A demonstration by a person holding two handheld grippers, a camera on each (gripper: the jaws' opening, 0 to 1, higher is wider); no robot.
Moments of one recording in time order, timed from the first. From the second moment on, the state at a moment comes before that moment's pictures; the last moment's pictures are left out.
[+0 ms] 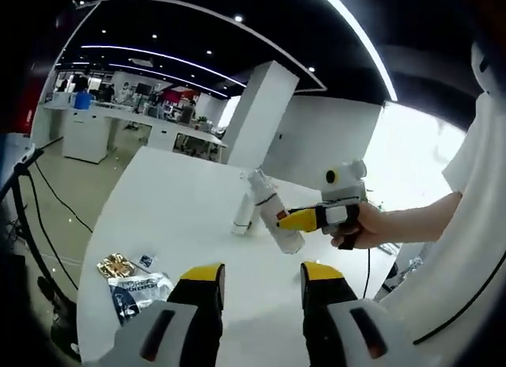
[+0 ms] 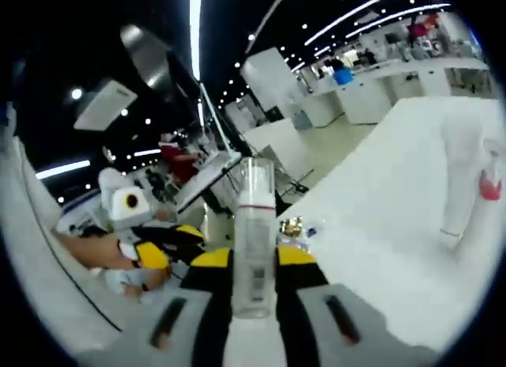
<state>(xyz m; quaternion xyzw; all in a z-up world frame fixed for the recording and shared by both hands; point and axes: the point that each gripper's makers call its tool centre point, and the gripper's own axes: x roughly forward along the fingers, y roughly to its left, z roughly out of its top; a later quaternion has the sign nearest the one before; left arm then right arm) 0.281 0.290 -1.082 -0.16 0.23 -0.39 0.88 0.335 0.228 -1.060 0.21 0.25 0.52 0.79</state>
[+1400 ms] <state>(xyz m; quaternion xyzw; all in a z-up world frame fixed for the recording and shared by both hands) 0.271 0.186 -1.034 -0.24 0.20 -0.55 0.77 0.293 0.209 -1.003 0.21 0.19 0.55 0.79</state>
